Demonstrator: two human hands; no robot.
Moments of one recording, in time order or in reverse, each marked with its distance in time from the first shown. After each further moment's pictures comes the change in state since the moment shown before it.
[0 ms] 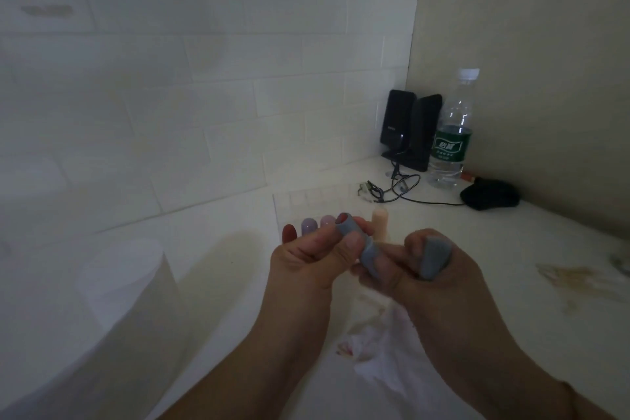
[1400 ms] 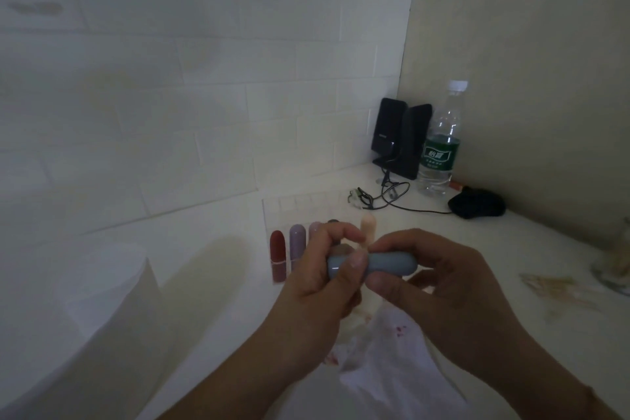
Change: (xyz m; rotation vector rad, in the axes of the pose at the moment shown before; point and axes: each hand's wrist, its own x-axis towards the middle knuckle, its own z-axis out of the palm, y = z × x) left_hand -0.004 -0.002 0.004 0.371 -0.259 0.056; right_hand 0.008 -0.019 -0.026 -0.630 -0.162 -0.308
